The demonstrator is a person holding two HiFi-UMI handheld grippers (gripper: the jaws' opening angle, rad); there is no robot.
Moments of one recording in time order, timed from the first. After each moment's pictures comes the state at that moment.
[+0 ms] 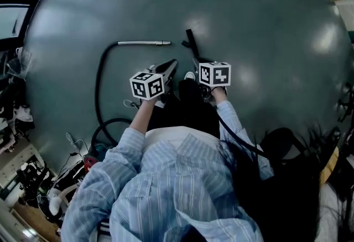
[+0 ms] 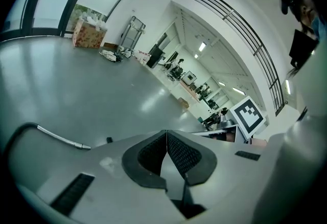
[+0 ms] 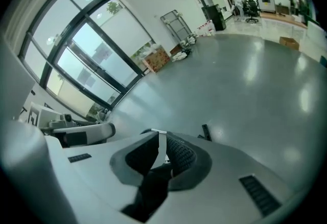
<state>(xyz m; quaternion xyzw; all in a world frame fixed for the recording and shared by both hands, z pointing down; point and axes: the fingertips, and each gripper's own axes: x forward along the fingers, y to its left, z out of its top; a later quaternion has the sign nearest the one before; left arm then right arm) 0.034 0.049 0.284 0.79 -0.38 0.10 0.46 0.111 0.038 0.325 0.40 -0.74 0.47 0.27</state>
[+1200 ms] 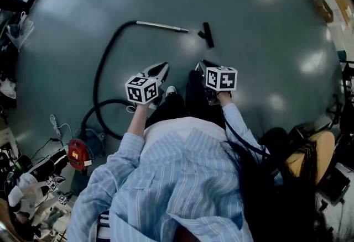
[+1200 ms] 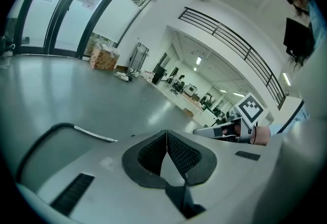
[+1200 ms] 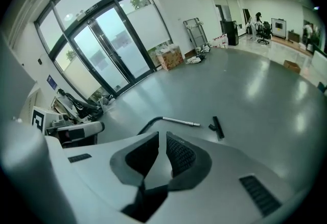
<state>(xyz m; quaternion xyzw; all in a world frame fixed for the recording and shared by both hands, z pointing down) -0.195 0.310 0.247 0.80 -0.44 0.05 0.40 -0.056 0.276 0.268 0.41 -0.77 0.39 0.30</state>
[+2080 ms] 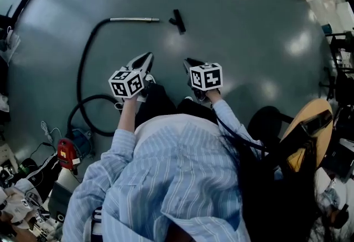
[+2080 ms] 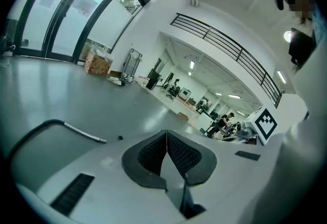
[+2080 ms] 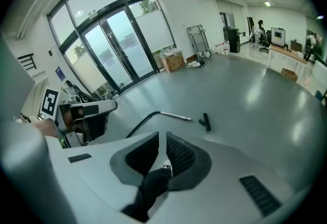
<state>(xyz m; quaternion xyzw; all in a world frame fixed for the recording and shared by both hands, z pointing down) -0.072 0.400 0.209 0.82 -0.44 0.02 0.37 0.068 0.417 0.237 0.40 -0.79 0.35 0.31</state>
